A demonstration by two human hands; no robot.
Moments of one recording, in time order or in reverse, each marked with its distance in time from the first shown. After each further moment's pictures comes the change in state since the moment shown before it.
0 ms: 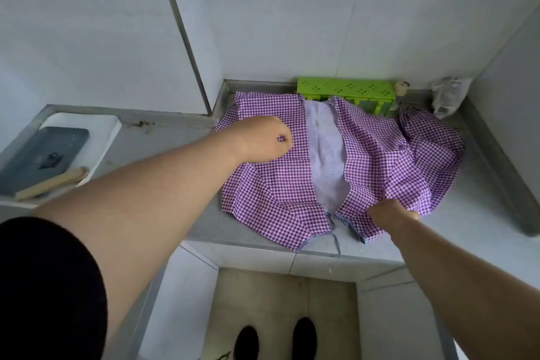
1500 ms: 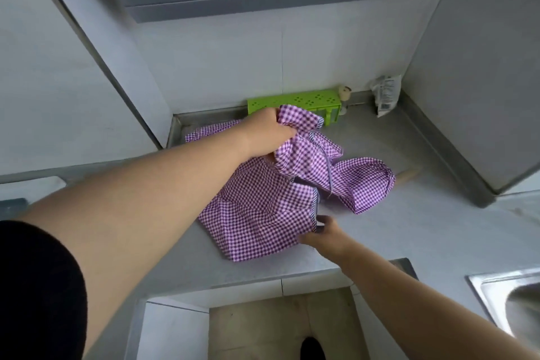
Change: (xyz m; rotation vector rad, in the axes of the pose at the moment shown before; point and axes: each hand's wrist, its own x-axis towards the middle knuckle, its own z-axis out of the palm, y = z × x) left_hand 0.081 0.082 -0.026 -0.544 -0.027 -0.037; right_hand -0.086 -0.025 0.026 0.896 -0.290 -0.284
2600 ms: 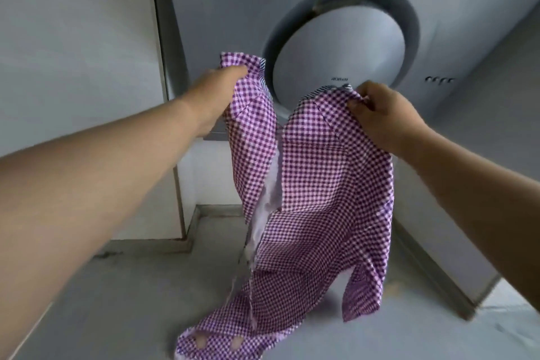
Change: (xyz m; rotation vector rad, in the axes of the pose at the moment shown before) left_hand -0.165 0.105 -0.237 -0.547 0.562 0.296; right_hand -0.242 -0.346 -0.026 -0.754 0.788 -1.121
